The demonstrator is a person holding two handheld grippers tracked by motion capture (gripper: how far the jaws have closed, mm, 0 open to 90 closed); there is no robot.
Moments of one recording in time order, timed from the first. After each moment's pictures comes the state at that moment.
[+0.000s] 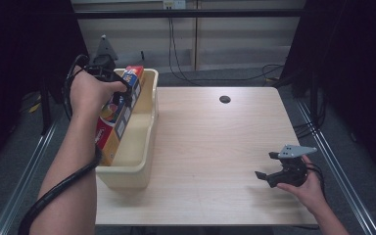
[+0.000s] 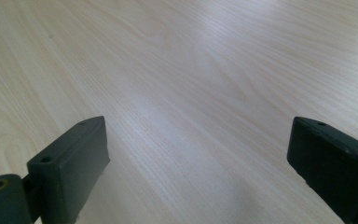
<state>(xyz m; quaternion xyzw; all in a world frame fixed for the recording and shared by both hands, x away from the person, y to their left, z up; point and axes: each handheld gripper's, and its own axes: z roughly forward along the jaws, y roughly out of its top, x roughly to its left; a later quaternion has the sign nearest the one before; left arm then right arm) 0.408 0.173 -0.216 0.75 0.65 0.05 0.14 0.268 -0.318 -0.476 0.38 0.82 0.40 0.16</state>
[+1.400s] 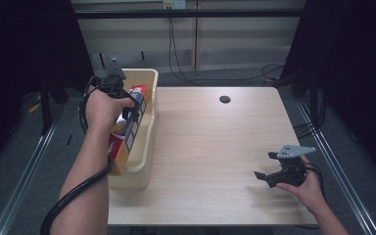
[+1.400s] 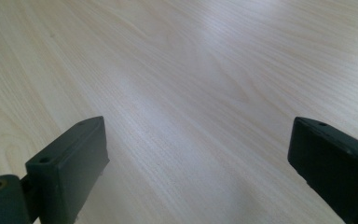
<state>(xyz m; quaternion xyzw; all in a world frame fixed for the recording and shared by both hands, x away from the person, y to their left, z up) 0.417 0.167 -0.275 0.73 0.67 0.01 0.12 0.270 -0.316 -0.476 0.37 0.82 0.40 0.16</state>
